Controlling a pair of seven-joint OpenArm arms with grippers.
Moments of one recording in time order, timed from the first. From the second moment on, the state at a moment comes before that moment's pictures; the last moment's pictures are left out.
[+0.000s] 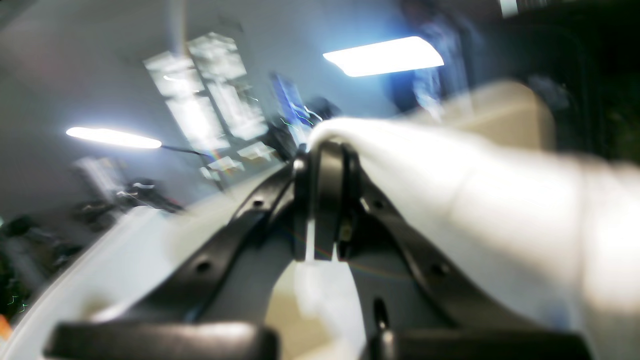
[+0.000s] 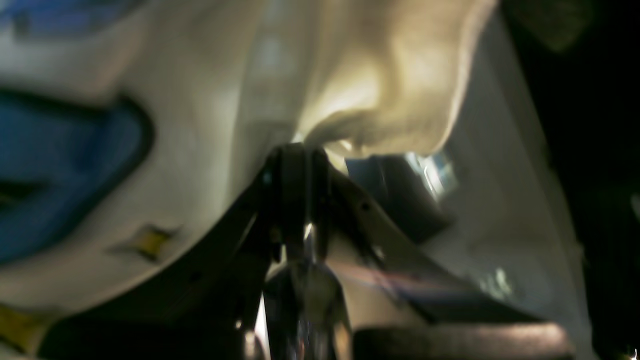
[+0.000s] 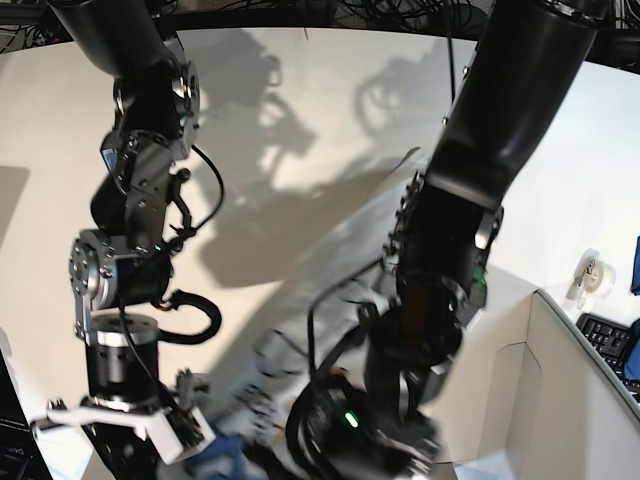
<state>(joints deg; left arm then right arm) -61.8 9.0 20.4 94.1 10.0 -3.6 47.5 31.5 1.2 -4.7 118.7 -43.9 28.8 -36.2</state>
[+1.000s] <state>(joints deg) -32.7 8.1 27.2 100.1 10.4 -3.1 30.2 4.4 6.4 -1.4 118.3 -42.9 28.9 -35.1</state>
